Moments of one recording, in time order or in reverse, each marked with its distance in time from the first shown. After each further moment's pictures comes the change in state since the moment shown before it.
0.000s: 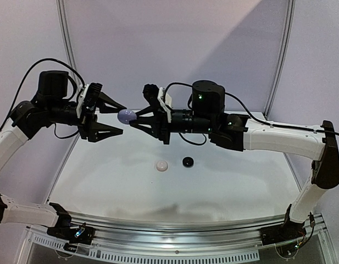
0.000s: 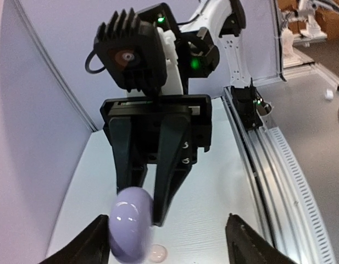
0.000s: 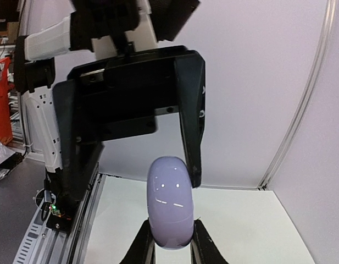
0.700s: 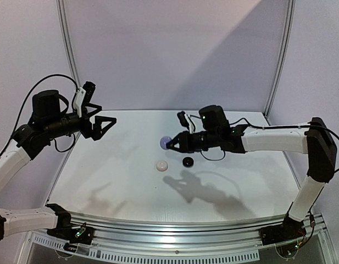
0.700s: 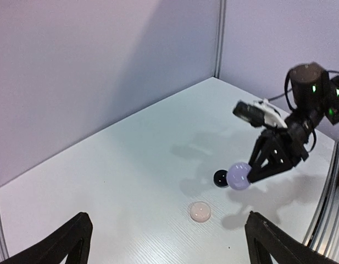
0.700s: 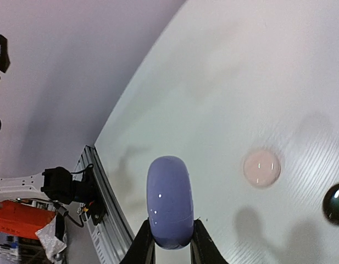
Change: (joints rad) left arm 0.145 -0.159 -0.313 0.283 -0.554 -0.560; right arm -0.227 0.034 -0.266 -0.185 0.005 0.843
